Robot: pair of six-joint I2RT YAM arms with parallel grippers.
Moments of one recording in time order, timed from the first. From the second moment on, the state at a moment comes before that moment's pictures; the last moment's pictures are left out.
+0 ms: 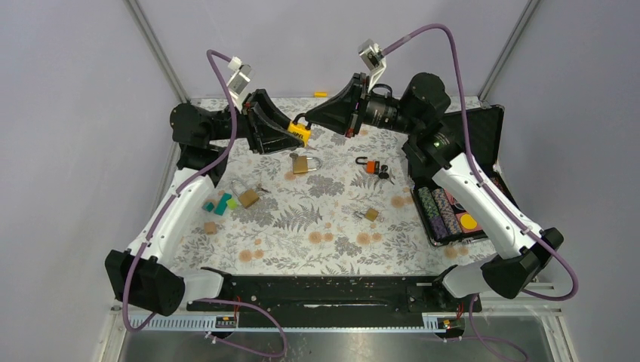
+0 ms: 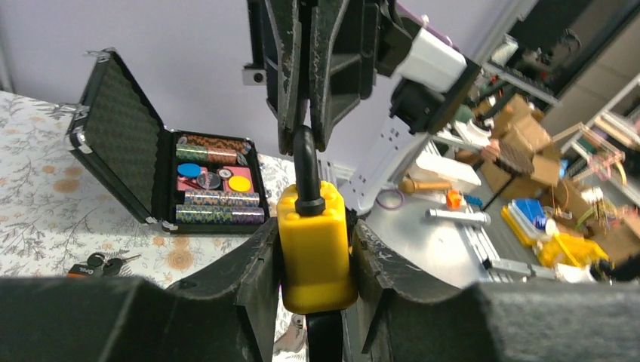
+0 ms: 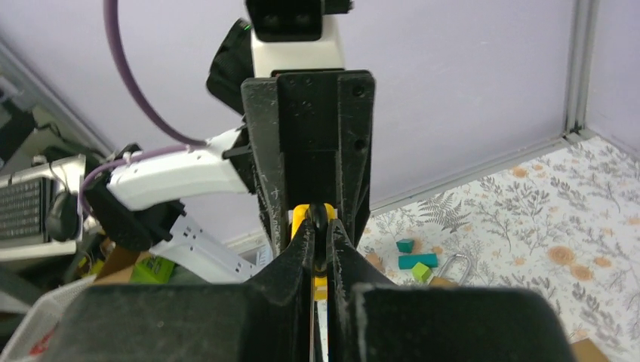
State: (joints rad) left arm -0.28 1.27 1.26 0.65 1.33 -0.95; right arm 0.66 1.42 1.62 0.02 -0.75 0.49
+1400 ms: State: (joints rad) left arm -0.29 1.15 1.14 0.38 0.97 -0.84; right arm 0.67 1.44 1.57 0.12 -0.54 0.71
